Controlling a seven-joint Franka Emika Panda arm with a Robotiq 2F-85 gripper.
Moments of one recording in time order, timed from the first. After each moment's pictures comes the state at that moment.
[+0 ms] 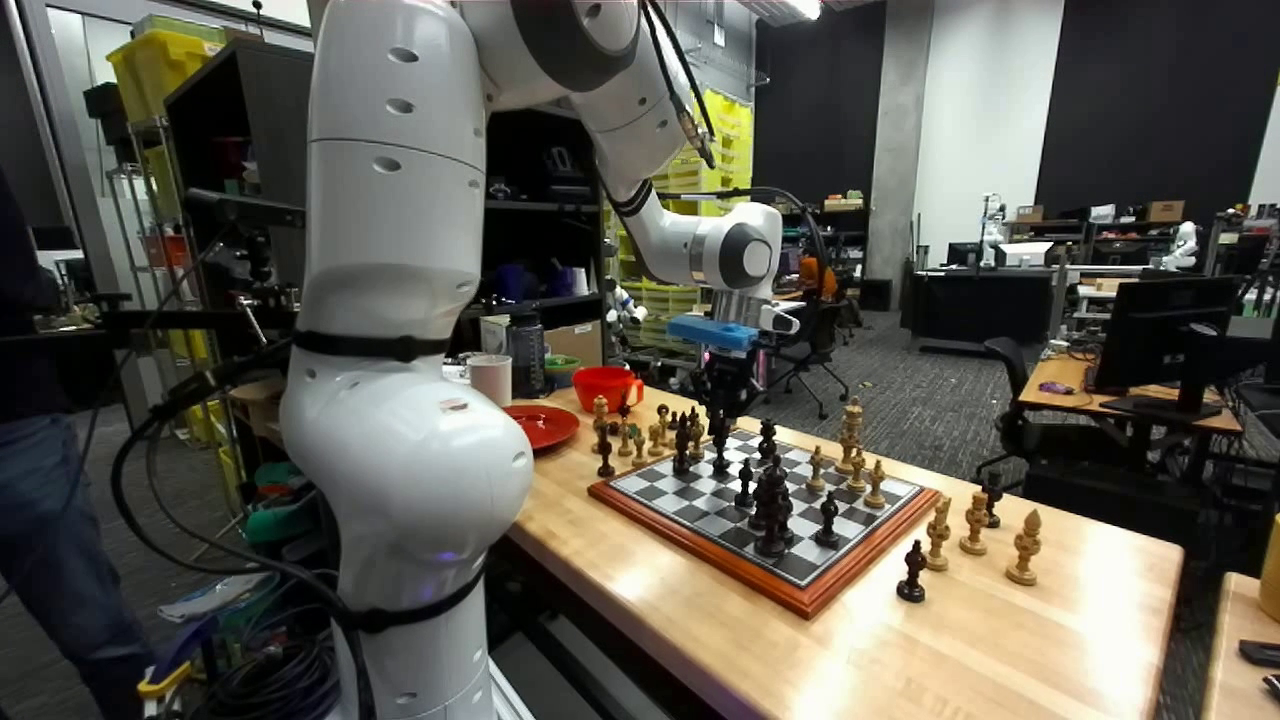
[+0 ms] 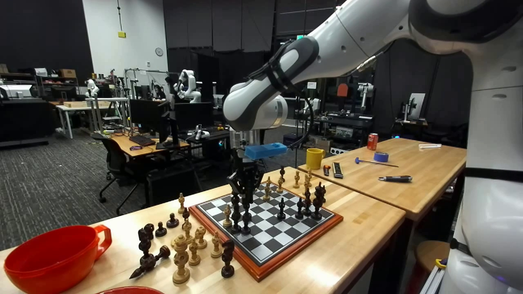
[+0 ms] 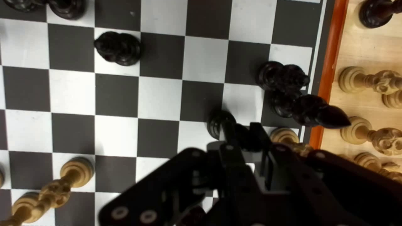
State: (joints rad) arm 0.09 0.13 0.09 -2.11 0.06 2.11 0.06
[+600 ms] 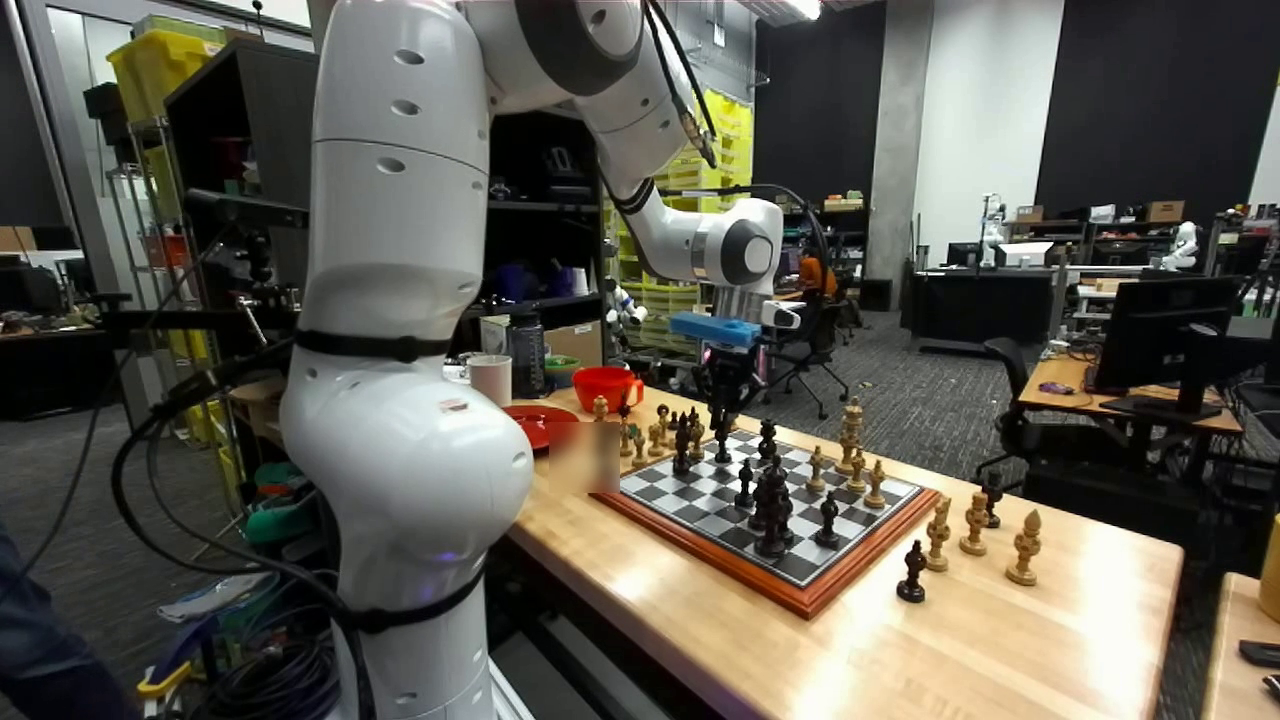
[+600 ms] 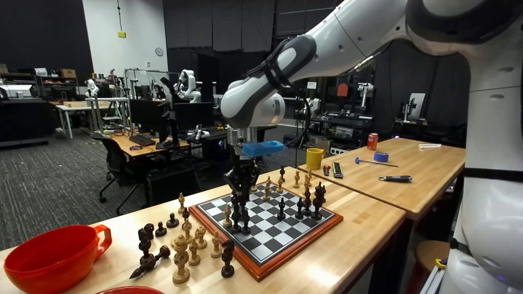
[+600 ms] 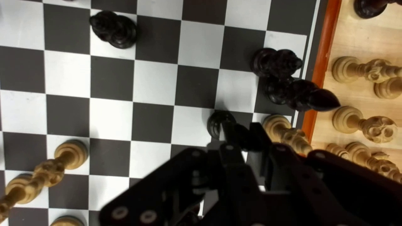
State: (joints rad) arm 0.09 0.14 0.10 -2.08 0.07 2.11 0.04
